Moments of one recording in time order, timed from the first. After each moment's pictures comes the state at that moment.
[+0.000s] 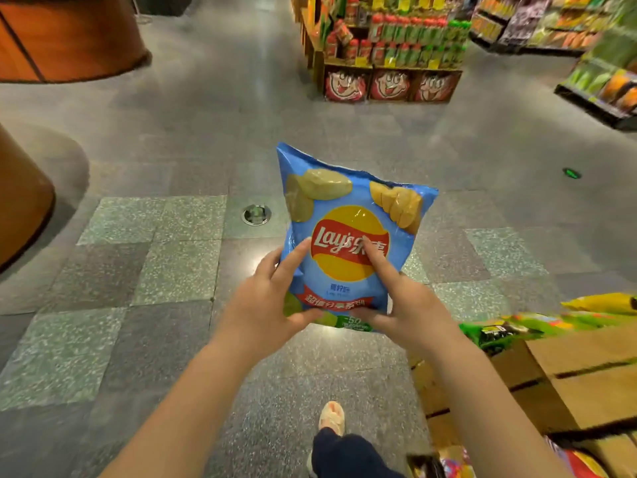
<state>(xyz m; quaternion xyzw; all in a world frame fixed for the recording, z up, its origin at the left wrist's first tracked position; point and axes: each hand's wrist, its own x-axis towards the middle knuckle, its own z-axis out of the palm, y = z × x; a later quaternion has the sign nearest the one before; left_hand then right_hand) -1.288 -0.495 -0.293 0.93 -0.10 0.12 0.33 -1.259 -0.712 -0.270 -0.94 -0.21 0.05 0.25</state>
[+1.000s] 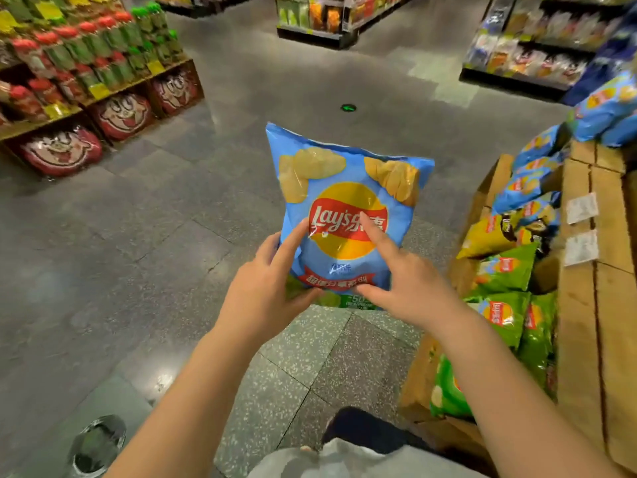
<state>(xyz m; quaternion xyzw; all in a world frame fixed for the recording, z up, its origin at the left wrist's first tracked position) -0.619 -0.743 -0.258 0.83 -0.48 0.01 0.28 -0.759 -0.911 -0.235 -0.95 0.20 -0.04 0.25</state>
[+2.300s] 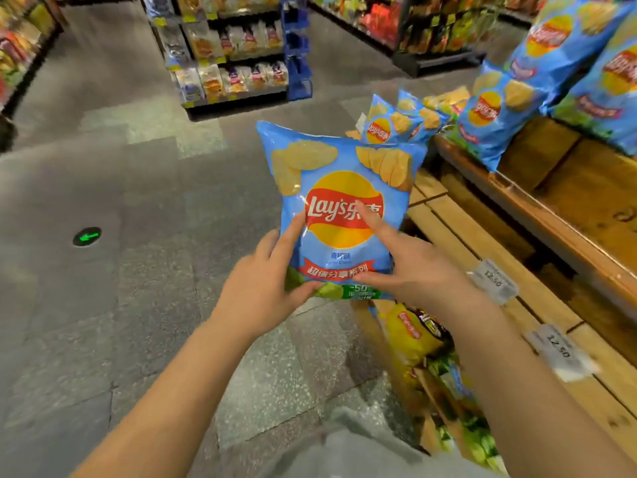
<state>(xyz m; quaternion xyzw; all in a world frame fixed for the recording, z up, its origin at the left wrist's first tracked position) -0.320 -1.589 -0.254 0.51 -0.82 -0.10 0.23 -0.548 -1.577 -0.220 -0.76 0.60 -0.14 0.22</state>
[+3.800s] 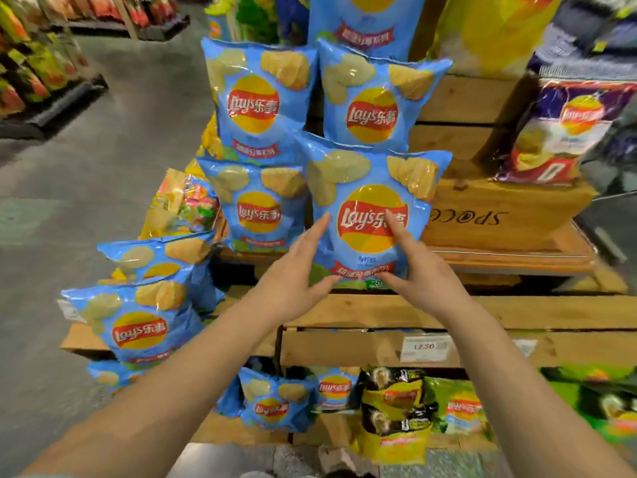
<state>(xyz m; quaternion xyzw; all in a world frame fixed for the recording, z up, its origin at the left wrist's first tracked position) -0.735 -2.044 -0.255 -0.05 -0.92 -0.39 0.04 -0.810 -1.828 -0.263 -0.28 0.91 -0.30 0.01</state>
